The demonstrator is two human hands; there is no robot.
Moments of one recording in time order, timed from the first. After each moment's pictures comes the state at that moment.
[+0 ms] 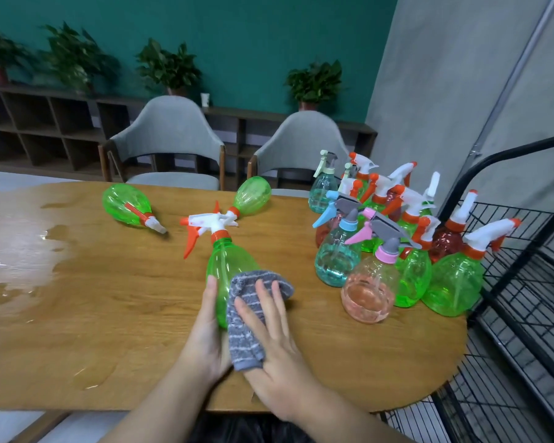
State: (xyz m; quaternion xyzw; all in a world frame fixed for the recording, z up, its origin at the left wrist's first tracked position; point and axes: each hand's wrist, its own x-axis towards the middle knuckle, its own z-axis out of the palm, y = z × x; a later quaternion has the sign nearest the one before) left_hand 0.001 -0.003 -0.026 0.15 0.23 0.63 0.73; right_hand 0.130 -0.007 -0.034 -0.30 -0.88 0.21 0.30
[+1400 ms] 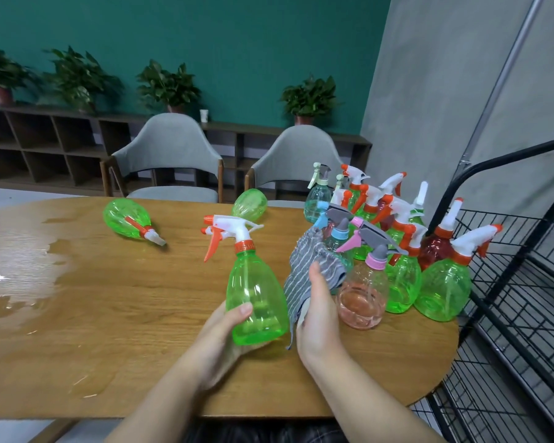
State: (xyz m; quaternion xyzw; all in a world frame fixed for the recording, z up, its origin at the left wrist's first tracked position) left_hand 0.000 -0.006 -0.028 0.37 0.37 0.58 0.62; right_hand 0.132 0.014 0.034 -0.35 -0.40 0.61 0.59
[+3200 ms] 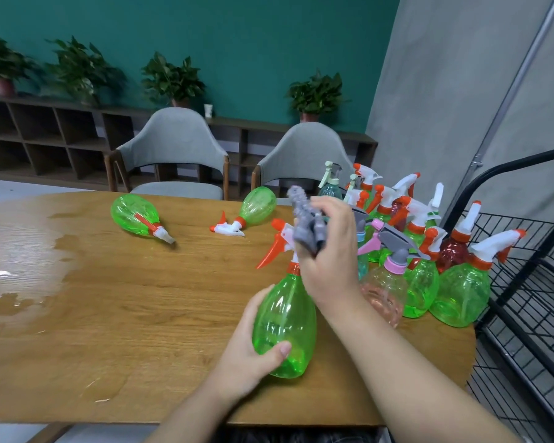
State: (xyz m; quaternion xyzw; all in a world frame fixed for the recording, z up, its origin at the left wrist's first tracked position) left_hand 0.009 -0.017 -0.034 0.58 0.44 0.56 0.39; right_hand 0.122 0.062 0.076 -0.33 -0.72 0.03 0.61
